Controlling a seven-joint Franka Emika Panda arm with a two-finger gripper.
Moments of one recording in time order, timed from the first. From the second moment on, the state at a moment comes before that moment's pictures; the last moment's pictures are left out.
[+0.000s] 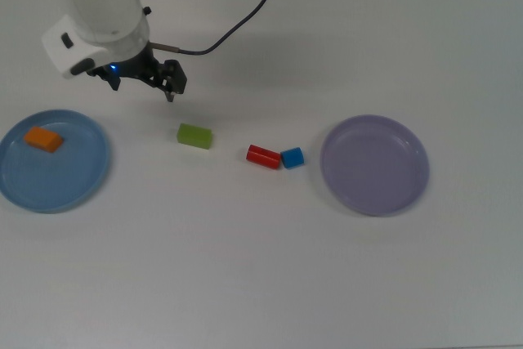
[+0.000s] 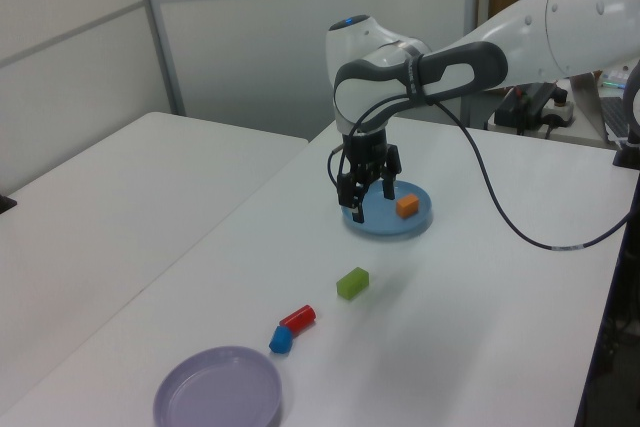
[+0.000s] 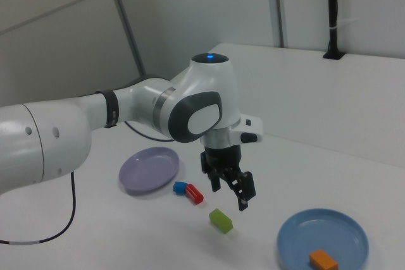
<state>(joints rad) -0.20 0.27 0.05 -1.68 -0.03 1.86 0.02</state>
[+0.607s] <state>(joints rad) -0.18 0.32 0.07 -1.77 -0.04 2.02 -0.10</state>
